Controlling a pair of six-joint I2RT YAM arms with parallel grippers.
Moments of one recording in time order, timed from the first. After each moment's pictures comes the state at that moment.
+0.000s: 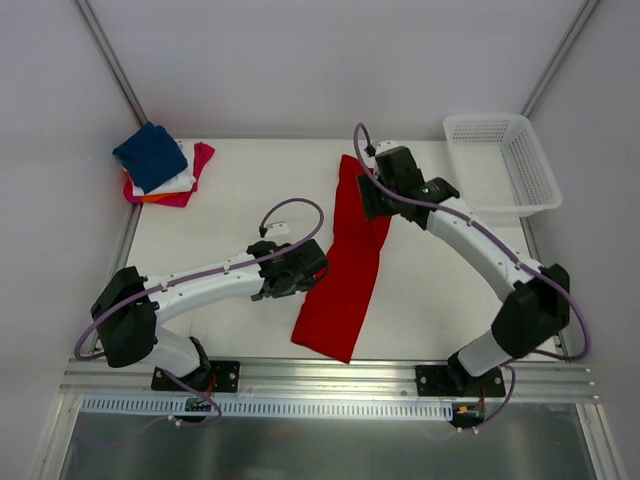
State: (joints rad) left arm -1.01 1.44 1.05 -0.95 -0.55 -1.17; right arm 0.55 1.61 1.46 -0.67 0.16 0.12
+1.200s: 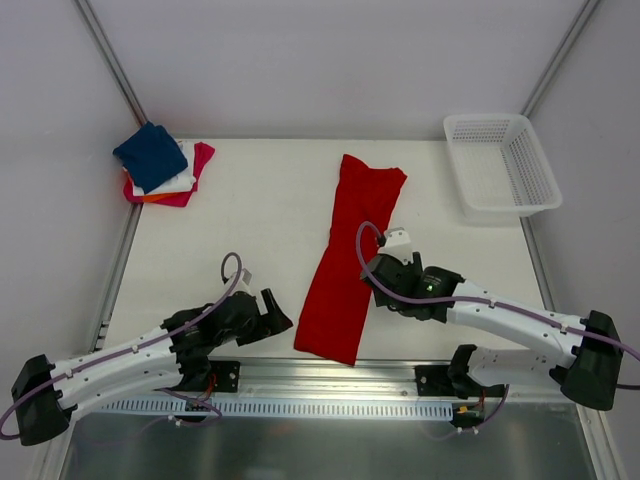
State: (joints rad) left arm -1.01 0.63 0.29 -0.51 -0.20 -1.20; right arm 1.07 1.12 0.86 -0.86 0.64 0.66
